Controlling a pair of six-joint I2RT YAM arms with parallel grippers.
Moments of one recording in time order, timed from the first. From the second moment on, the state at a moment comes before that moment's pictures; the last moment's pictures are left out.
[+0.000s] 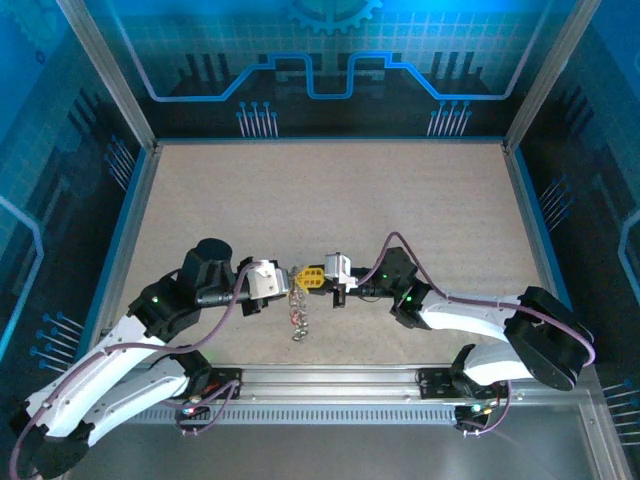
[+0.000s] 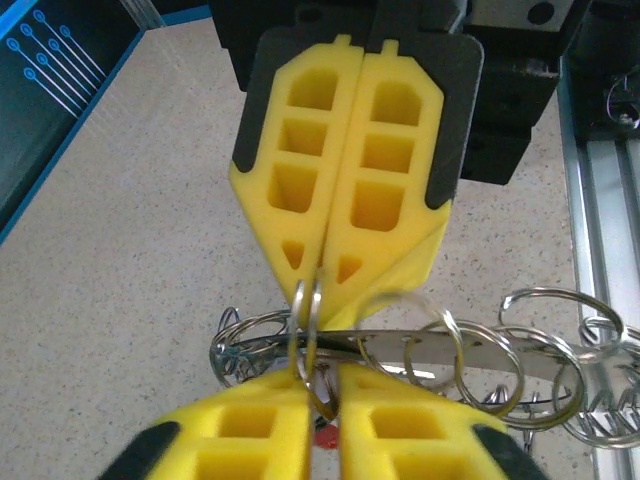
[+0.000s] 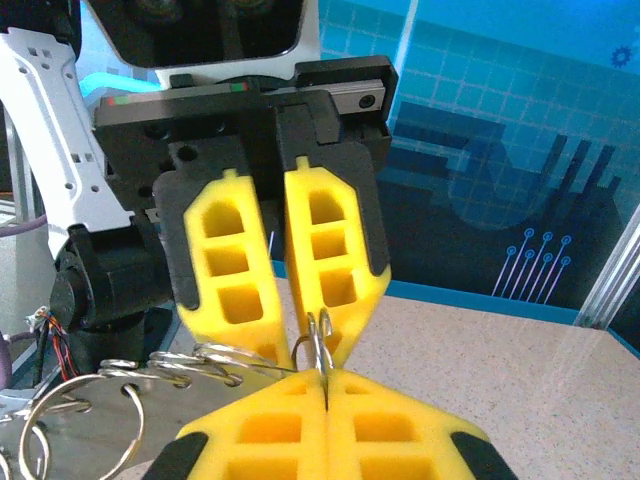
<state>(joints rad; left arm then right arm) -0.66 0.72 0.77 -0.60 0.38 0.57 0.89 1.33 0.53 0.86 -0.59 -0.20</state>
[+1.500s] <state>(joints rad) -0.66 0.79 0.83 -0.73 0.32 0.72 0.91 1.38 0.61 0.60 -0.61 -0.33</state>
